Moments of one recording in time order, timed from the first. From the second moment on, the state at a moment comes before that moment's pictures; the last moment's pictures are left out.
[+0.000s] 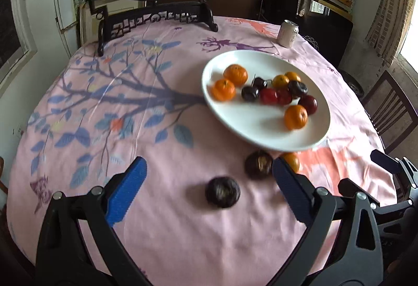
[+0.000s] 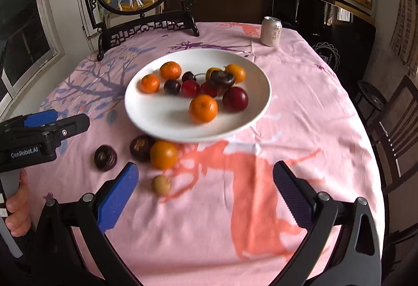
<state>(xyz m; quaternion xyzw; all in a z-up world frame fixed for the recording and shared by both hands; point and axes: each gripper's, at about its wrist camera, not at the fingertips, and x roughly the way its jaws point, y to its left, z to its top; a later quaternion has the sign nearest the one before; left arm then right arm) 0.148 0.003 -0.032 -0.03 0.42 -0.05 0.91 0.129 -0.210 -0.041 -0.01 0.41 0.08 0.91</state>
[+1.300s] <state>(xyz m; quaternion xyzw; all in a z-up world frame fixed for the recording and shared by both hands) 0.114 0.015 -0.067 -0.03 0.45 -0.04 0.89 0.122 -0.182 -0.081 -0.01 0.44 0.10 0.89</state>
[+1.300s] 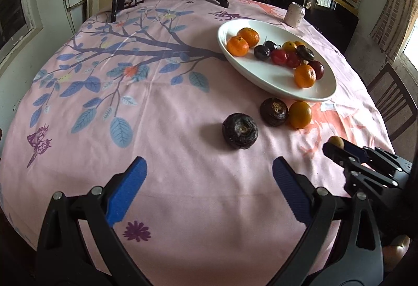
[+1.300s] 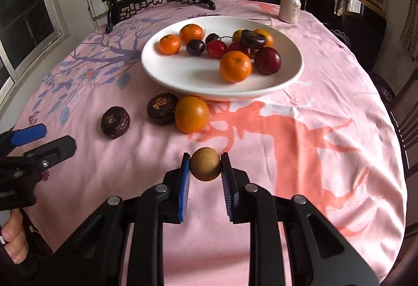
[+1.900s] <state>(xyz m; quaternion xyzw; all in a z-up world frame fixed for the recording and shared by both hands) 0.160 -0.031 -0.098 0.02 0.47 -0.03 0.88 0.099 -0.237 -0.075 0.06 0.44 0.10 0.89</state>
